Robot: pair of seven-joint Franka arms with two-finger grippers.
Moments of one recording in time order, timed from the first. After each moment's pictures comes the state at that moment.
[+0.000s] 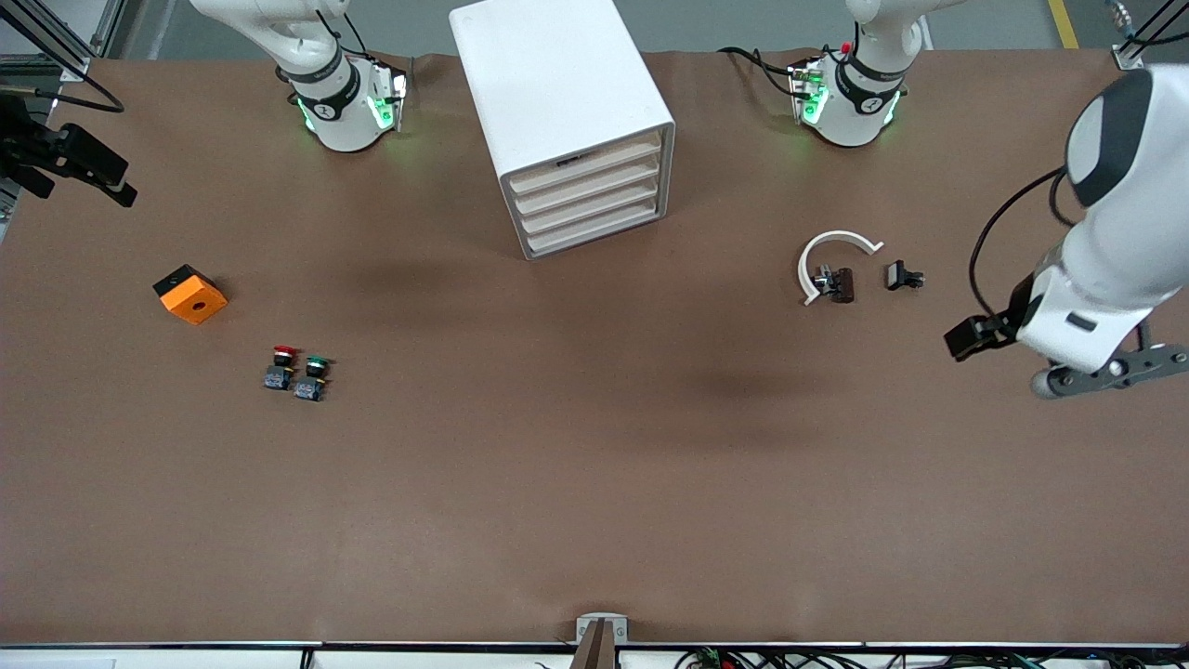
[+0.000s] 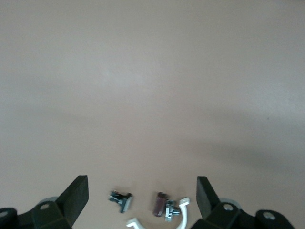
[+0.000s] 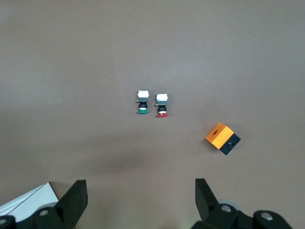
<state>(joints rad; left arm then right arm) 0.32 0.22 -0.52 -1.50 0.26 1.71 -0.35 -0.02 -0.17 0.00 -1.65 0.00 1.52 0.12</state>
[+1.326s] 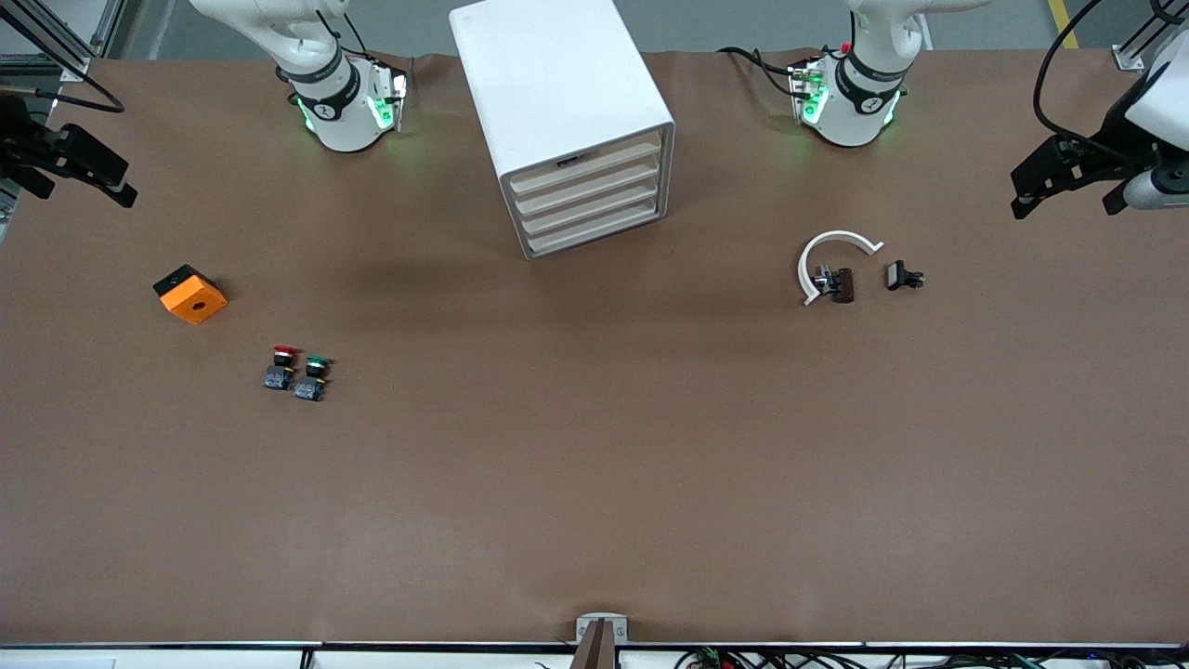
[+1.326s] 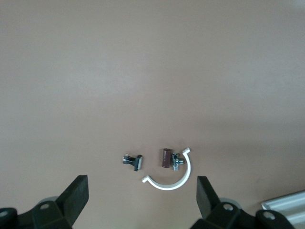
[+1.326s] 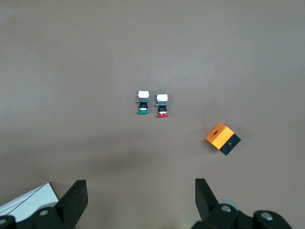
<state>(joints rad) 0.04 -0.12 -0.13 -1.62 0.01 1.56 -0.10 -0.02 -0.17 0.00 -1.65 0.00 1.52 0.12</state>
